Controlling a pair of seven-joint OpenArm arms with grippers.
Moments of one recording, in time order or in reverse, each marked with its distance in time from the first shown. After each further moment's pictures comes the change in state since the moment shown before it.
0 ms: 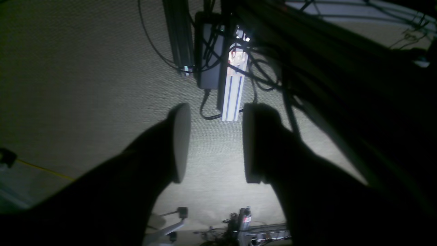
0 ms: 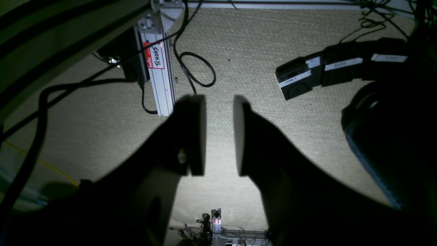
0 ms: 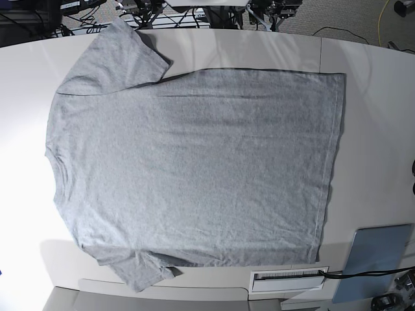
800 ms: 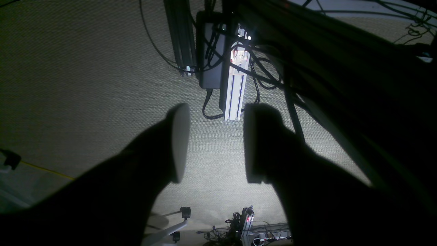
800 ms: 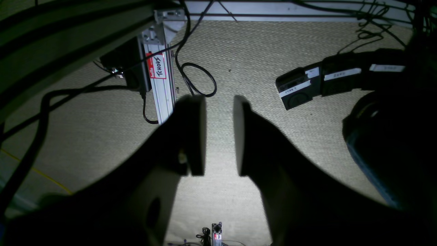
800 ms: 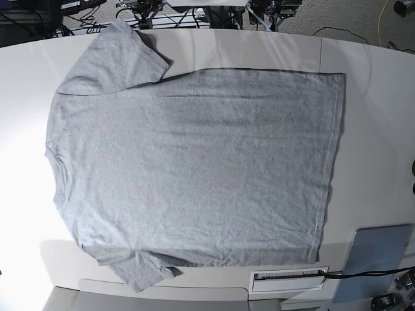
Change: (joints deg) left arm 0.0 0.0 0.0 0.0 0.8 0.0 0.0; right arm -1.8 0.0 0.0 0.0 0.0 0.0 5.6
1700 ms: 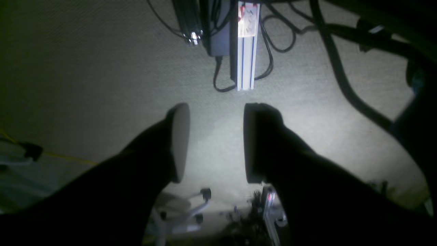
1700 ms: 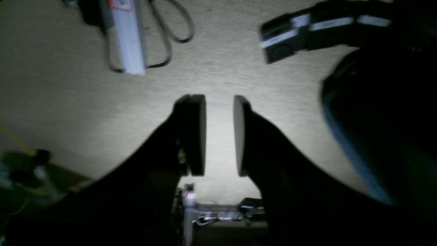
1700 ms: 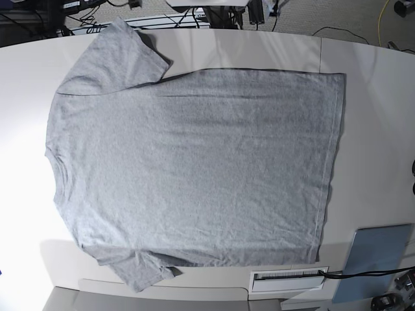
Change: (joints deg) left arm 17.6 -0.5 0.0 25.0 4.5 -4.2 9.3; right arm -11.7 5.0 0.0 9.6 -4.5 0.0 -5.7
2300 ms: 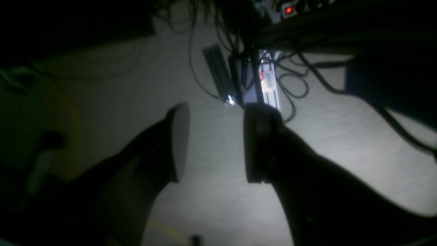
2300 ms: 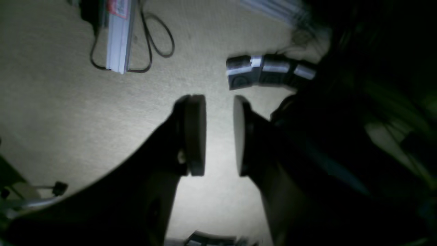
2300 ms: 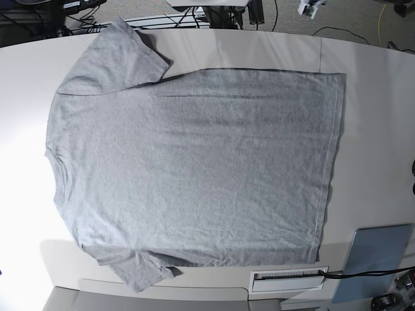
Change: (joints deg) left arm 32.2 -12.3 0.1 59.1 -7.4 -7.7 4.2; right arm -38.9 15.6 0.9 59.2 3.6 -1.0 -5.6
